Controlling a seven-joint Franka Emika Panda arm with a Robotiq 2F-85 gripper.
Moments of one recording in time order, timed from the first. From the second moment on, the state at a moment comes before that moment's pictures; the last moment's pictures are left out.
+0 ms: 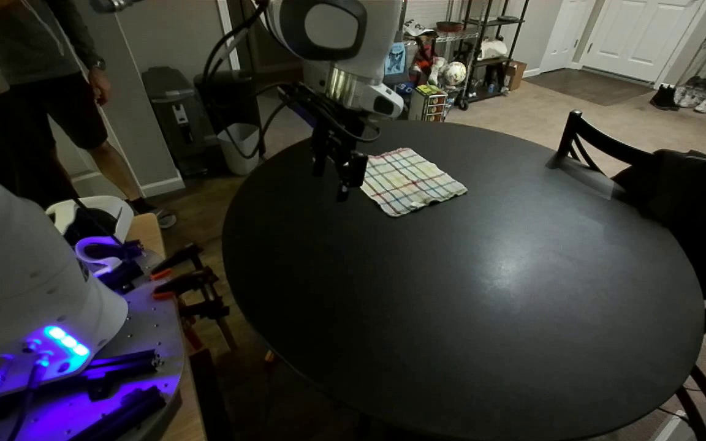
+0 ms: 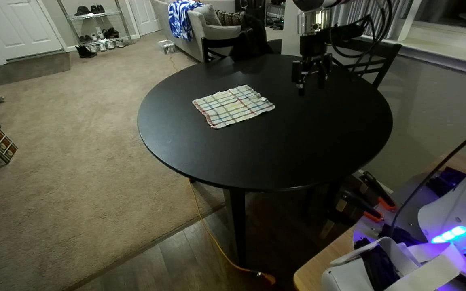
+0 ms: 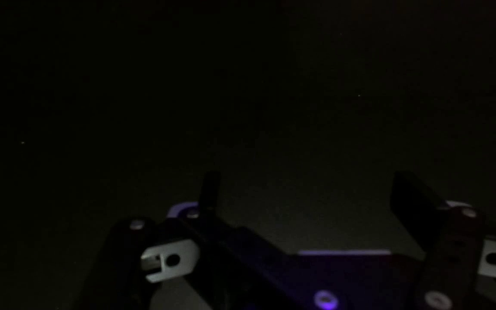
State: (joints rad) arm -0.03 0.11 -0.03 -2.28 0.05 2.14 -0.13
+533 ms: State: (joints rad) arm -0.03 0.15 -0.03 -2.10 0.05 2.02 -0.12
